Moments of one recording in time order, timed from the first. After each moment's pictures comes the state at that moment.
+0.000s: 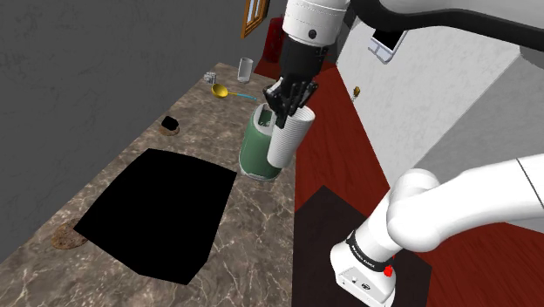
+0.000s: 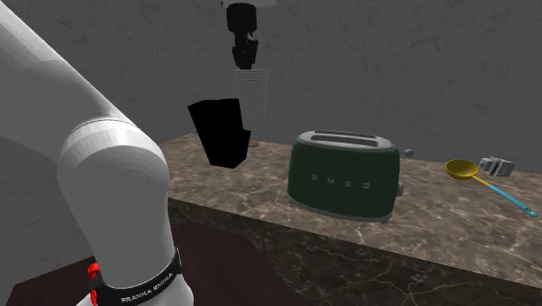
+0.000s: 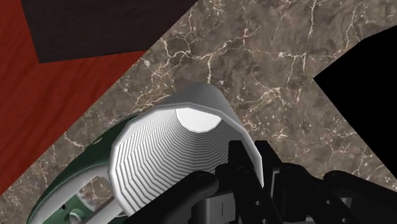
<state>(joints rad) 0.09 -0.57 0.35 -2.16 0.11 1.58 0.52</state>
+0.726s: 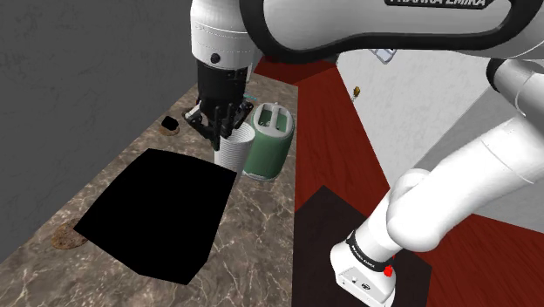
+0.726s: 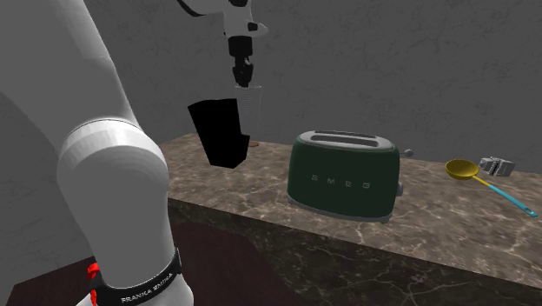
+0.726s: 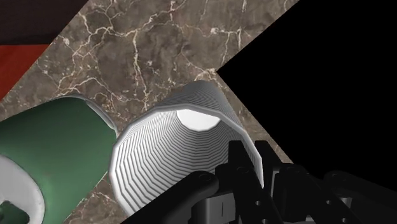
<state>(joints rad) 0.08 -0.21 0.56 -1.97 0.05 1.73 0.76</state>
